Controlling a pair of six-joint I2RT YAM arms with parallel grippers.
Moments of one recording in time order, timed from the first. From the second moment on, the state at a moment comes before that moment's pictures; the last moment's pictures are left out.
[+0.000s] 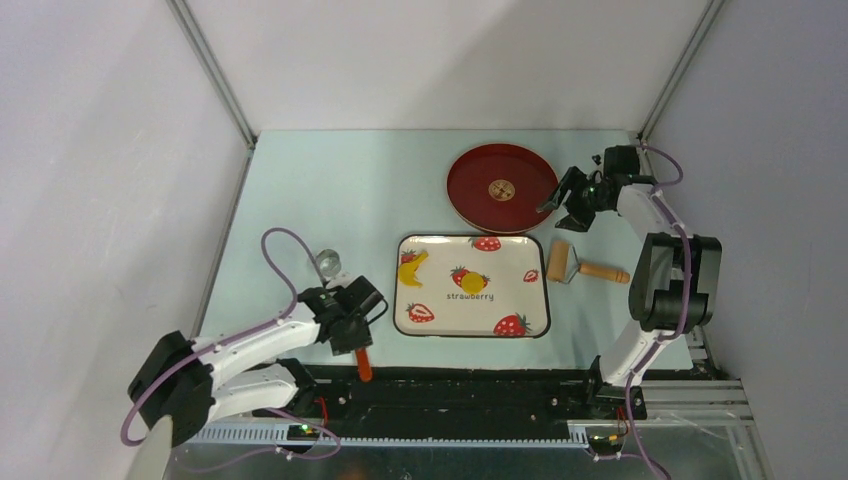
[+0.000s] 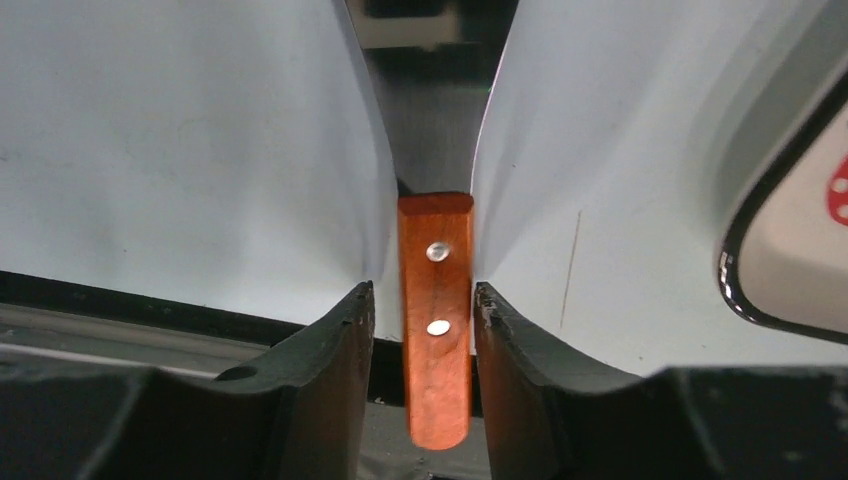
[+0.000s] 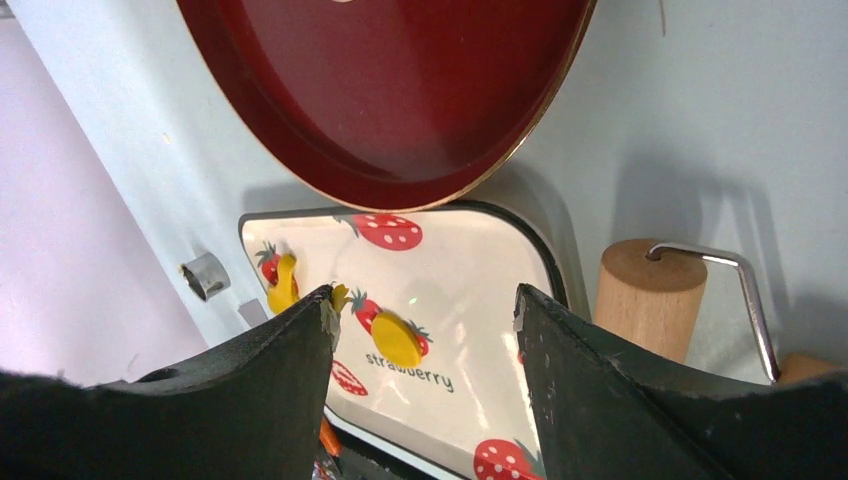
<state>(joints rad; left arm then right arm) -0.79 1.05 0.52 -0.84 -0.23 -1.07 -0.09 1.75 1.31 -0.57 -0.51 0.52</state>
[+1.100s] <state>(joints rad) -0.93 0.95 0.73 -0.79 -0.32 -0.73 -0.08 1.65 1.18 -0.56 -0.59 0.50</state>
